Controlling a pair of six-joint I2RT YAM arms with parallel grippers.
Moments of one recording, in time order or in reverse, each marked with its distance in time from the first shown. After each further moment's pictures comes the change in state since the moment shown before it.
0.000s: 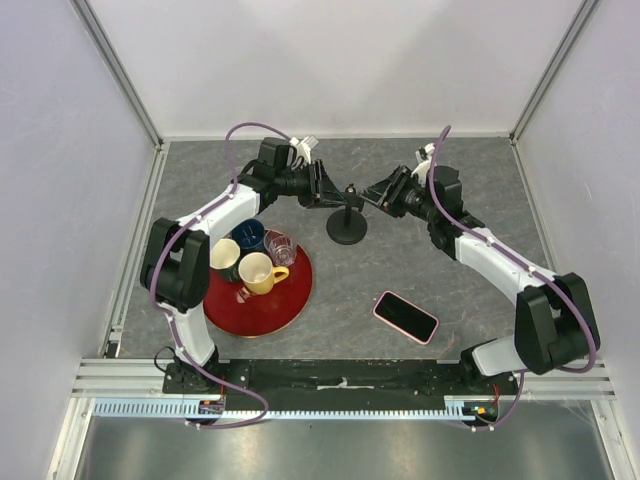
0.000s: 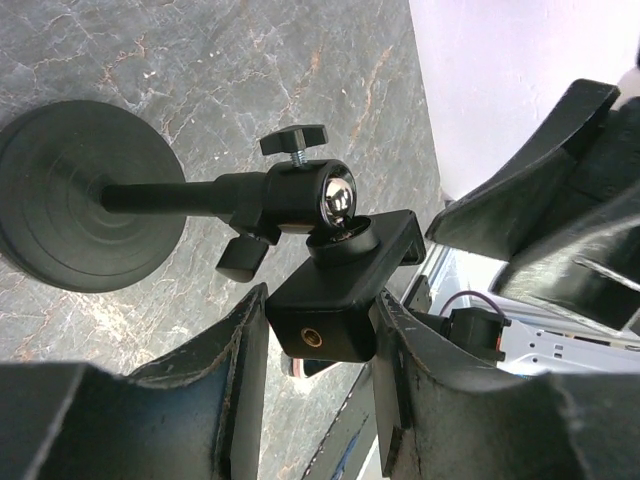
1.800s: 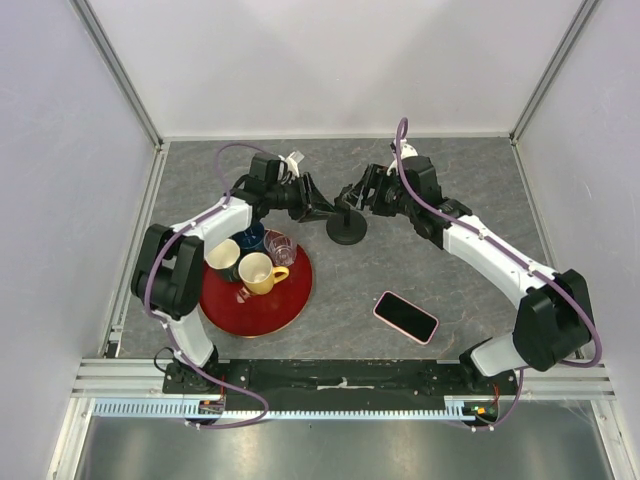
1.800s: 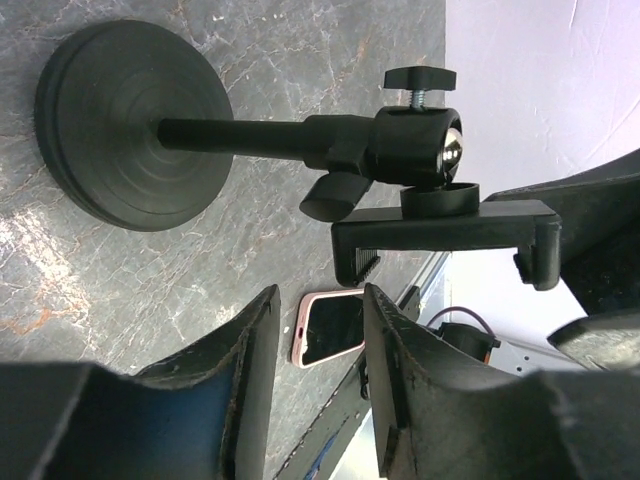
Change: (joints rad) left arm 0.037 -0.076 -0.177 0.069 -0.046 -0.117; right arm 0.147 0.014 0.213 -0.372 0.238 -0.302
